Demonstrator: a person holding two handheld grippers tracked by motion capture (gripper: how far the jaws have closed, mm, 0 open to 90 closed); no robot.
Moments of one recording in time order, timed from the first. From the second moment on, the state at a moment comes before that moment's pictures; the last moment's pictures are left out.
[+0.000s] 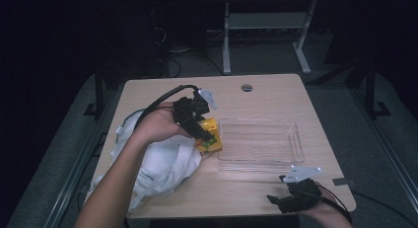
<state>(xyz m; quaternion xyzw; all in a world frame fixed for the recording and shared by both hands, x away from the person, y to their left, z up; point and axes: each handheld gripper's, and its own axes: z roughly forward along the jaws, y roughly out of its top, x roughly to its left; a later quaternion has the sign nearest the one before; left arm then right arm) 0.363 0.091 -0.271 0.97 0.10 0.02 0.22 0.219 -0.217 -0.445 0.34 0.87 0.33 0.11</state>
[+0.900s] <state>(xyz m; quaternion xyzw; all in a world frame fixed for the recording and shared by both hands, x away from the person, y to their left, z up) 0.371 0.033 -0.284 0.98 0.04 0.01 0.21 0.218 -0.217 -0.444 0.34 0.87 0.34 0.10</state>
